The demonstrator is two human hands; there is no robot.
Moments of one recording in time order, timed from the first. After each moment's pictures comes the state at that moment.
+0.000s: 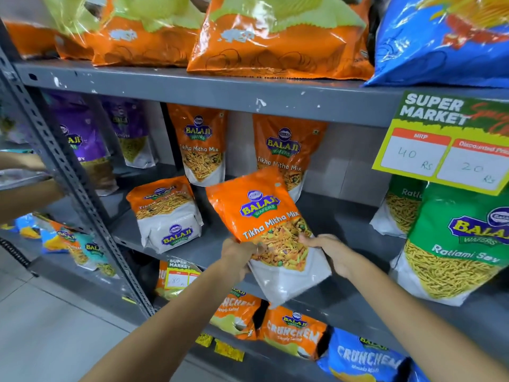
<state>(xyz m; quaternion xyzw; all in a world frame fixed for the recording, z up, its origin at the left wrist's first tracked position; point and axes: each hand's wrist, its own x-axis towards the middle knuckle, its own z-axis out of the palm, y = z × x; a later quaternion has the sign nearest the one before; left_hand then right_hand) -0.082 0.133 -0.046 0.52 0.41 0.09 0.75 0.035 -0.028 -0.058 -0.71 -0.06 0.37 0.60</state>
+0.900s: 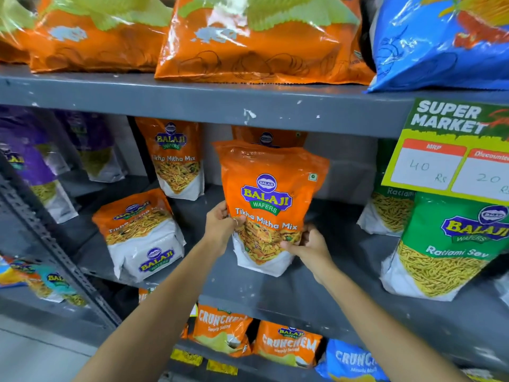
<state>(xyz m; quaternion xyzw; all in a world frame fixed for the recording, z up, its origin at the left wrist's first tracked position) -0.021 0.189 -0.029 0.63 0.23 0.16 0.72 0.026 0.005 -0.065 -0.75 -0.08 0.15 0.64</state>
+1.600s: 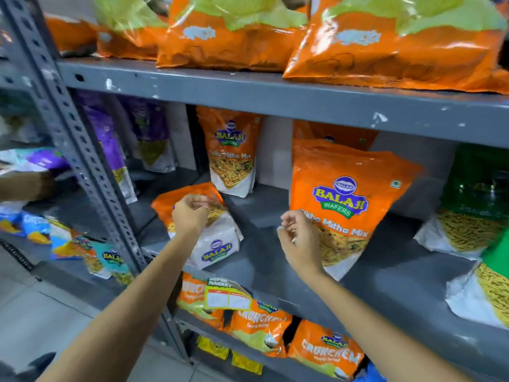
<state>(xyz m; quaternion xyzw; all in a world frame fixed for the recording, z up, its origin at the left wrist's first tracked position) -0.095 0.341 -0.026 0.70 0.38 0.32 0.53 -0.034 0.129 -0.047 -0.78 -0.31 -0.10 0.53</state>
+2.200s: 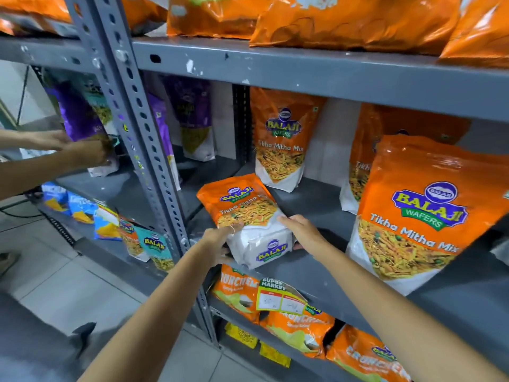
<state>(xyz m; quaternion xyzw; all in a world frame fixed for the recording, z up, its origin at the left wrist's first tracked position) -0.142 0.401 -0.068 0.50 0.47 0.06 0.72 -0.013 0.255 -0.077 -0.80 -0.14 0.29 0.51</state>
